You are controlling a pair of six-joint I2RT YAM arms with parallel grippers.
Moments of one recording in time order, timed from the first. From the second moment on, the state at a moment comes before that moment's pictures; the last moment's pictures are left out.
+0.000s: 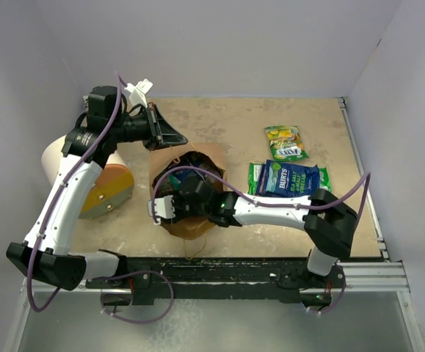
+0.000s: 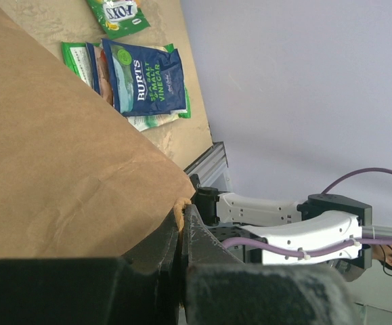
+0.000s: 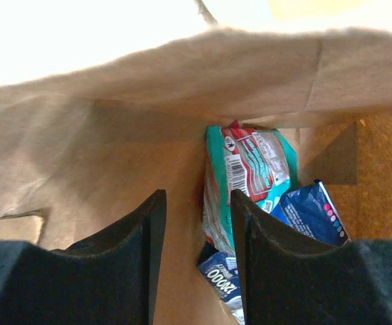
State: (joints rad) left arm -0.26 1.29 1.51 -0.71 0.75 -0.77; right arm 1.16 1.71 1.14 0.01 -0.07 -0.75
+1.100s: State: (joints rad) left arm -0.26 1.30 1.54 -0.72 0.77 -0.76; right arm 1.07 1.90 1.10 0.36 0.06 -0.62
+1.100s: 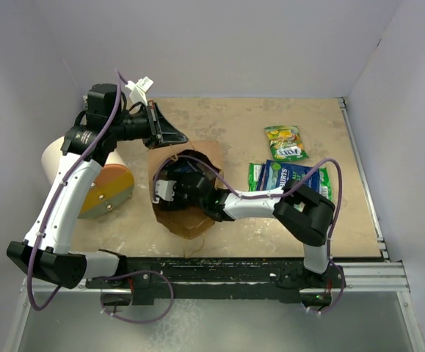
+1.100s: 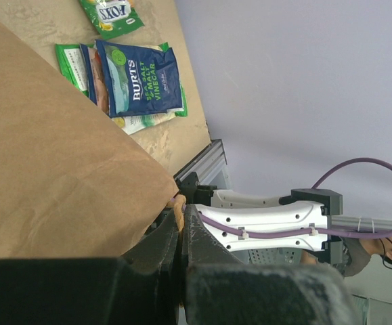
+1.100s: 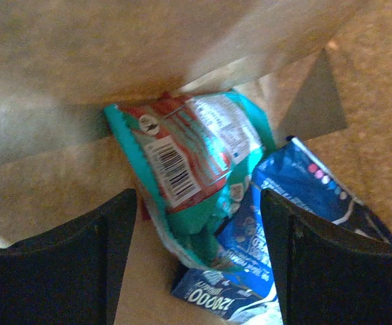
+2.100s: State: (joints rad) left arm -0.26 1.30 1.54 -0.72 0.77 -0.76; right arm 1.05 1.77 1.03 0.32 0.00 -0.58
